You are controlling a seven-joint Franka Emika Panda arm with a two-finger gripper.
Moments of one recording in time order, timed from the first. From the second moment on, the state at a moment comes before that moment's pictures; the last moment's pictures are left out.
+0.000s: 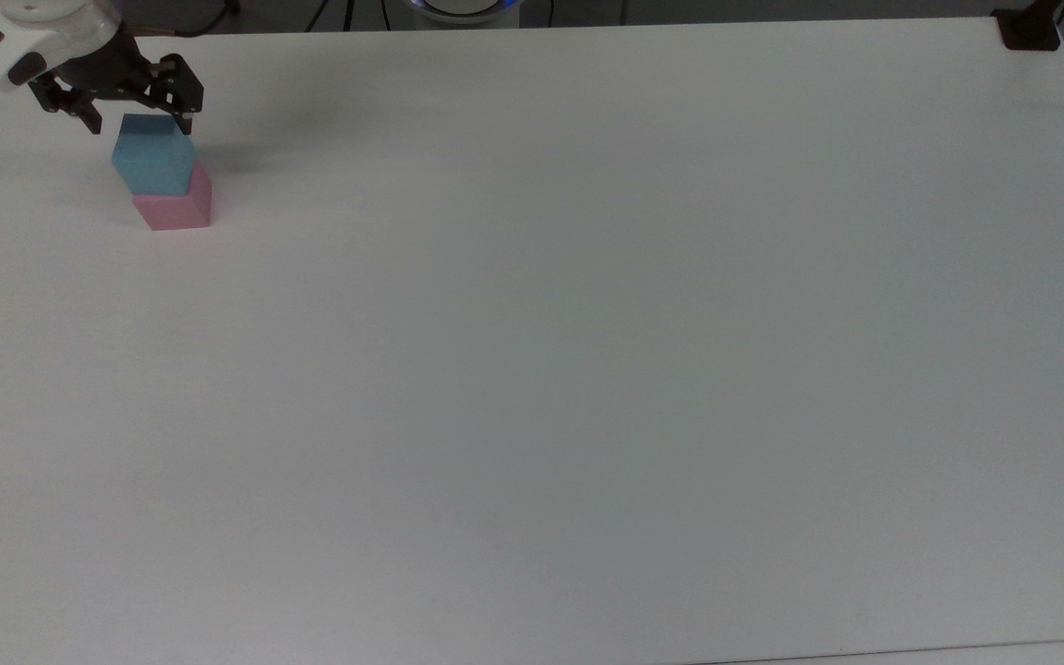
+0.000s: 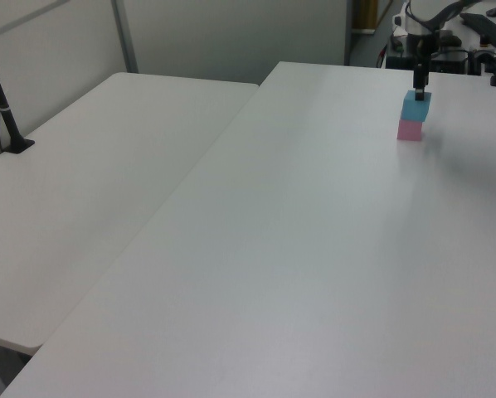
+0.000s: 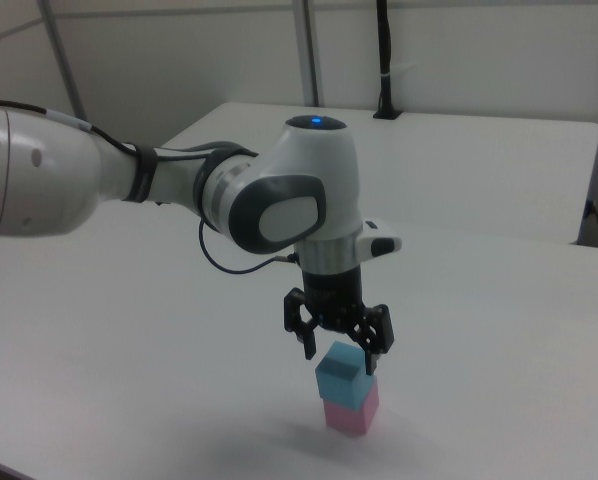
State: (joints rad) arm -0.24 0.16 -0.27 -1.90 -0.06 2.00 -0.54
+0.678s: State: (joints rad) arm -0.23 0.16 -0.27 -1.93 -0.06 2.01 -0.52
